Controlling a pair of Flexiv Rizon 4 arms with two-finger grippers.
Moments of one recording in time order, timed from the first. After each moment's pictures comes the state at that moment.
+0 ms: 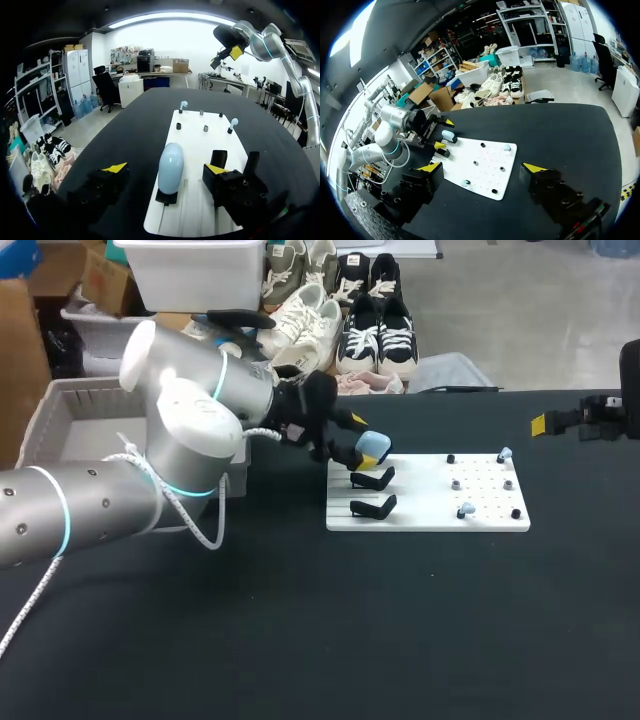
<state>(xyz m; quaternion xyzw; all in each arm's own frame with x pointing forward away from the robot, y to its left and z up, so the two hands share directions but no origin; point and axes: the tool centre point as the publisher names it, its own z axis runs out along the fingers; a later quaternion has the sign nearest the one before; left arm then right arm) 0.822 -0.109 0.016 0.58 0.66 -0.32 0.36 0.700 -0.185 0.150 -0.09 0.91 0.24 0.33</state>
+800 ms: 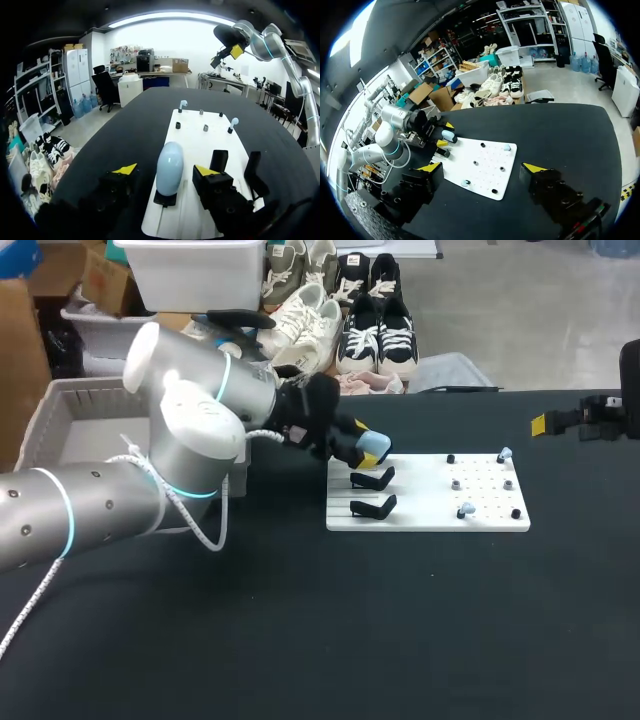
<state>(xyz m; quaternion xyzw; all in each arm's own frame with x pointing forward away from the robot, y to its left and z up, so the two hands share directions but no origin) 0.821 -0.112 0.013 0.58 0.66 -0.32 0.36 0.700 -0.185 0.150 -0.09 0.91 0.24 0.33</state>
